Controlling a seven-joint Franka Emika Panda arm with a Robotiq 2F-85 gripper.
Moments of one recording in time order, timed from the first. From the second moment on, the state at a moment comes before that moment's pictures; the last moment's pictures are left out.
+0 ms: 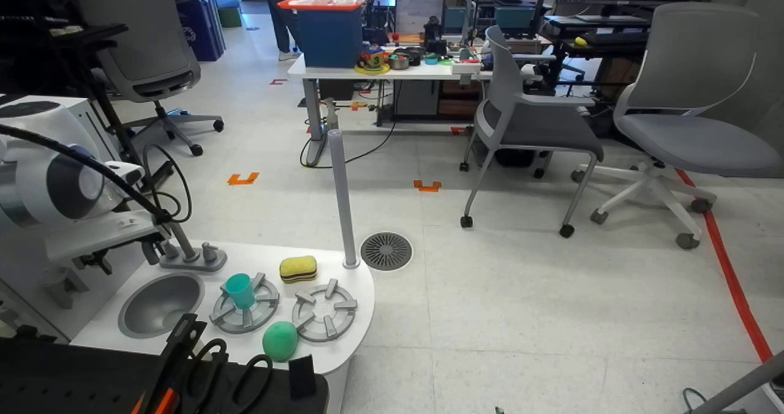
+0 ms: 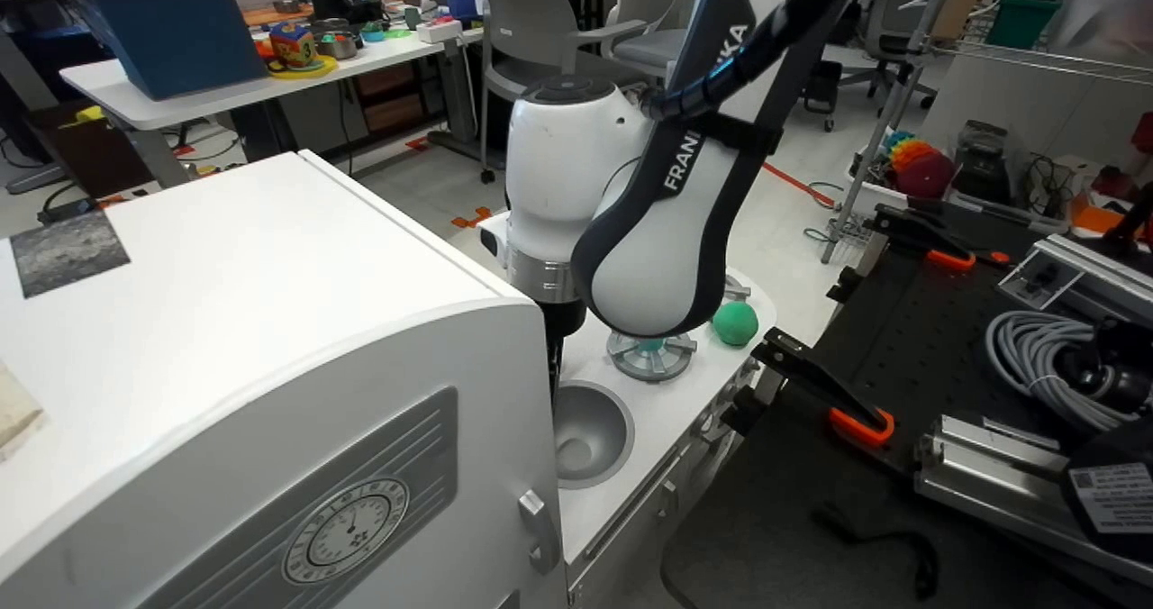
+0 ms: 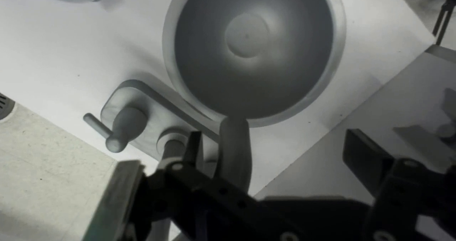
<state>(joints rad) 0.17 1.07 0.12 -1.82 -0.33 2.98 -0.20</state>
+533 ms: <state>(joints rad) 0.15 0.97 0.15 -1.92 -0.17 2.98 -0.10</state>
